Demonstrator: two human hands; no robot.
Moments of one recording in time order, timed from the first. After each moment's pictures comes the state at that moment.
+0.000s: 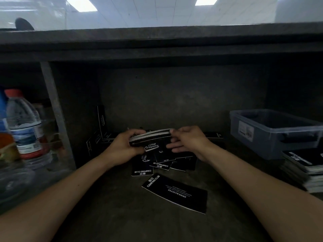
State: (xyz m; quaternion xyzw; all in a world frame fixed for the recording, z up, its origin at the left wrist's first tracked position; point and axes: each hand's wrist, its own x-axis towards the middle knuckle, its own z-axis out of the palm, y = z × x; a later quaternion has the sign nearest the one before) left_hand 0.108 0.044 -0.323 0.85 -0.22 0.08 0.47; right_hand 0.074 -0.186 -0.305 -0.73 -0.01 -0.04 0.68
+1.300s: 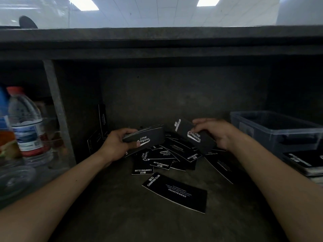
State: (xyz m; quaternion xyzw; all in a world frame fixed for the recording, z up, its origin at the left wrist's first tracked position) left_hand 0.116 0.052 -0.326 0.82 -0.17 0.14 0.53; right_hand 0.084 -0.253 -0.284 -0.73 0.04 -0.06 0.68
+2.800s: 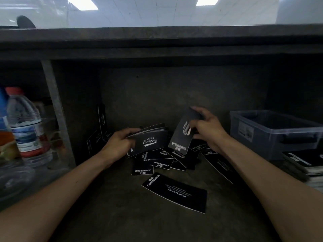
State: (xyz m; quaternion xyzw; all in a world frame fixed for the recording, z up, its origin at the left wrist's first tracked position) left_hand 0.102 0.041 -0.316 0.82 -0.15 0.09 0.54; right_hand 0.081 -0.224 -0.287 -0.70 -0.02 -0.19 0.69
